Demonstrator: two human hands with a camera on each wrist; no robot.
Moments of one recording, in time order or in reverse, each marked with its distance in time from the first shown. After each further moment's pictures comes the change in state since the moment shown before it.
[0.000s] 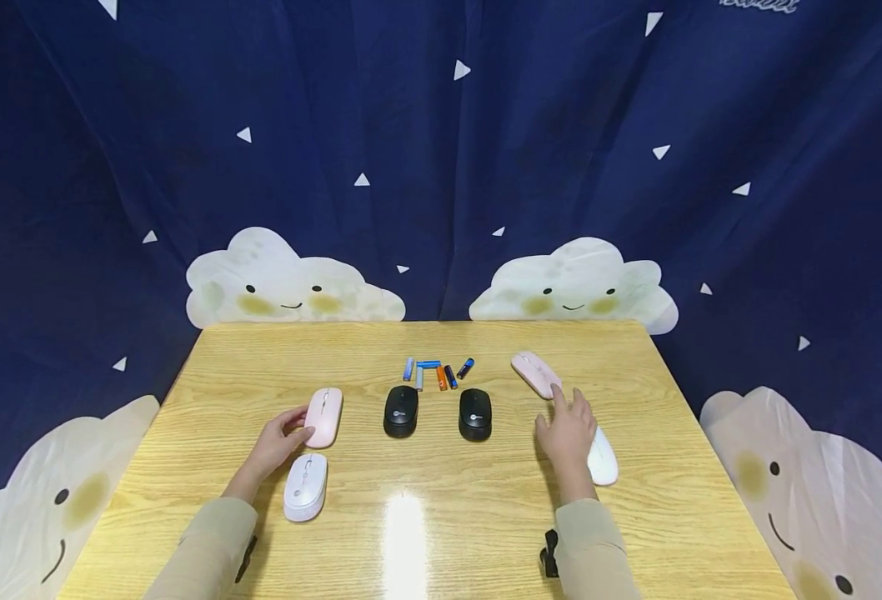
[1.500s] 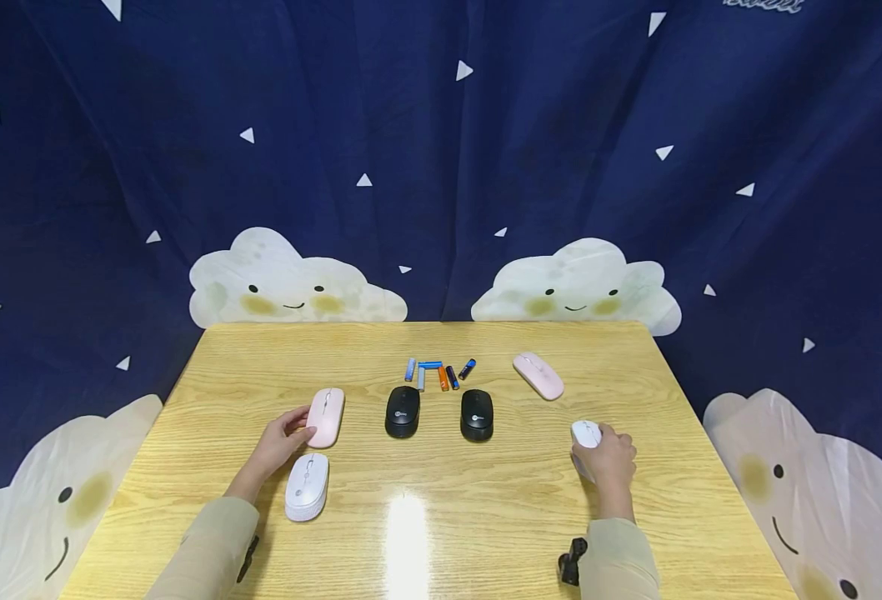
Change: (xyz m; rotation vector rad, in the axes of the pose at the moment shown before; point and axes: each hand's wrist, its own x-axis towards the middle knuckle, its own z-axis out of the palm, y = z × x) left_hand 0.004 -0.005 0.001 0.024 -0.004 -0.020; right_hand -0.019 0.049 -0.025 0.057 -0.192 0.334
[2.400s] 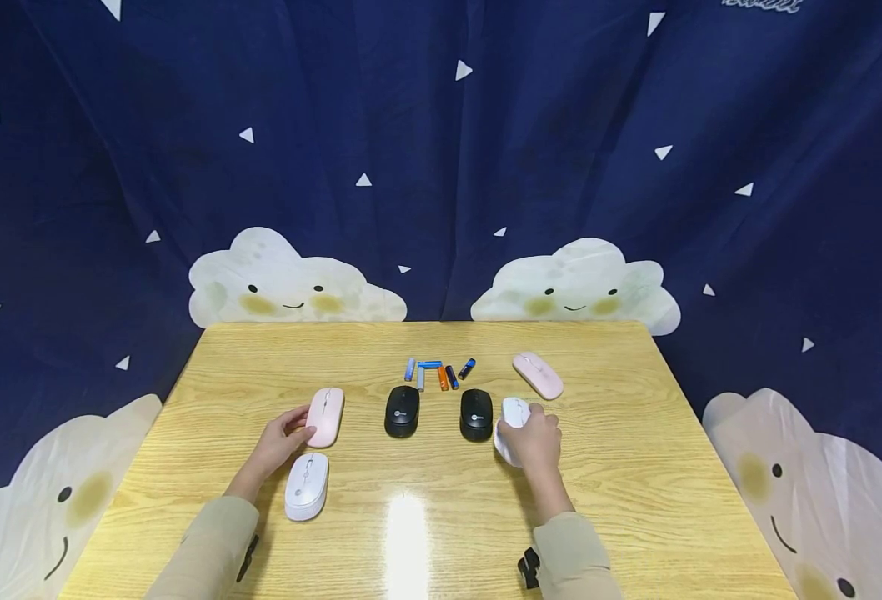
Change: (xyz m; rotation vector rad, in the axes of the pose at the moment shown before) left_hand -0.002 0.003 -0.001 -0.028 -0.006 0.011; right_hand -0.044 -0.112 0.026 0.063 0.111 -0.140
